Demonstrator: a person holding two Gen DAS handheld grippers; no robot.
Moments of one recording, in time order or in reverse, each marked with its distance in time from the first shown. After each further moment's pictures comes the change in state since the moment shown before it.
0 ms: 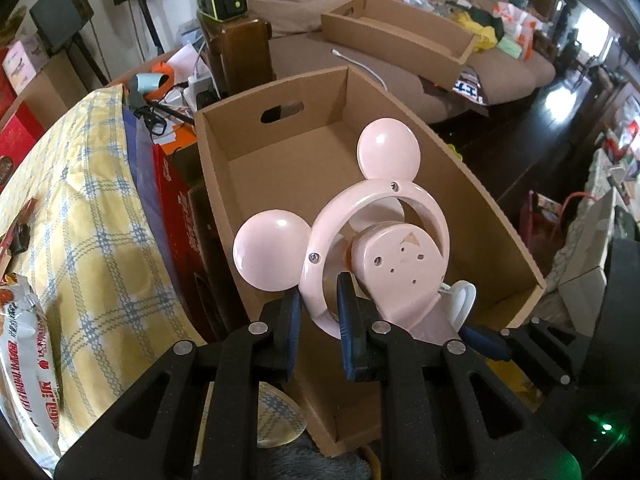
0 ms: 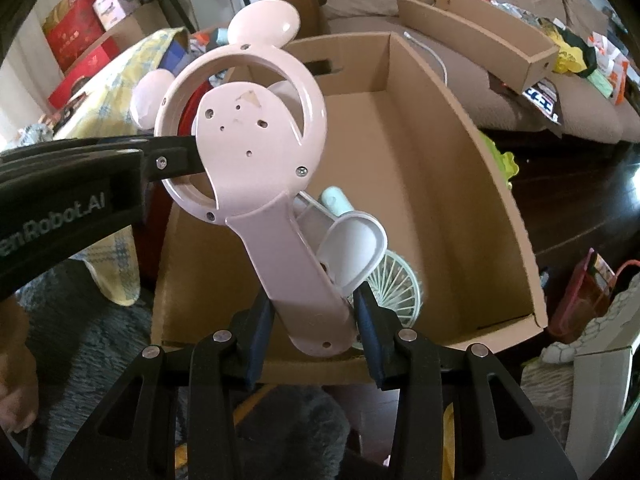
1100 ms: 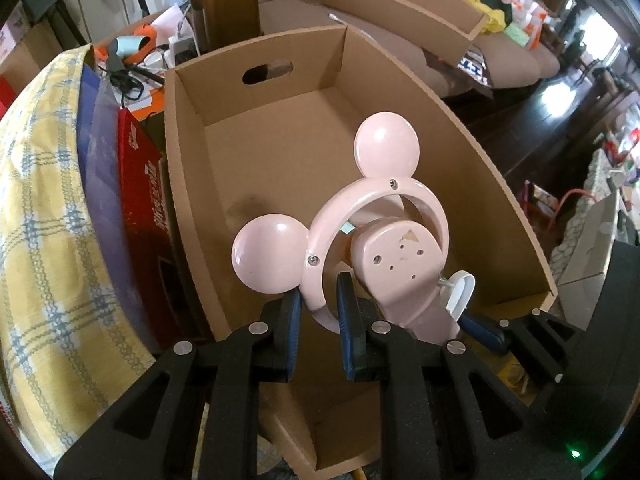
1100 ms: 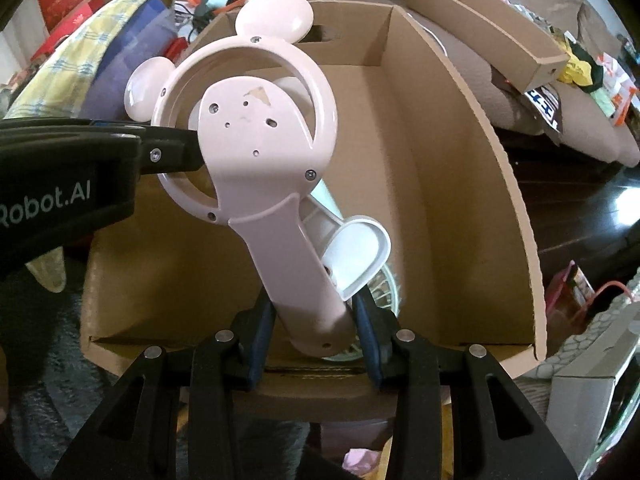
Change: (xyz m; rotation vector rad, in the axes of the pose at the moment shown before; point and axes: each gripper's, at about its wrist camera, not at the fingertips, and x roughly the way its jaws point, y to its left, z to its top) left arm 0.044 -0.004 0.004 -0.047 0.113 -0.062; right arm 0.025 -0.012 -0.003 -0.075 0.083 -0.098
